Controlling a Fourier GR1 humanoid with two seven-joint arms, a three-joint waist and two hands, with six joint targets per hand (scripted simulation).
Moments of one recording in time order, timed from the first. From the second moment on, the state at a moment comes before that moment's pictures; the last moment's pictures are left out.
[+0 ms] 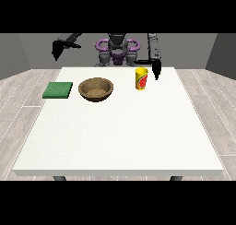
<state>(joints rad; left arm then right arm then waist) -0.20 0.05 0.18 -1.19 0.04 0.00 -0.56 -0.11 -0.23 -0.23 -1.56 -0.21 0.25 -0.16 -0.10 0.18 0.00</state>
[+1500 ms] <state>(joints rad) -0.40 0.06 0.19 -0.68 -0.14 0.36 -0.93 -0.18 -0.32 -0.29 -1.38 -0.23 0.36 -0.26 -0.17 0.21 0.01</state>
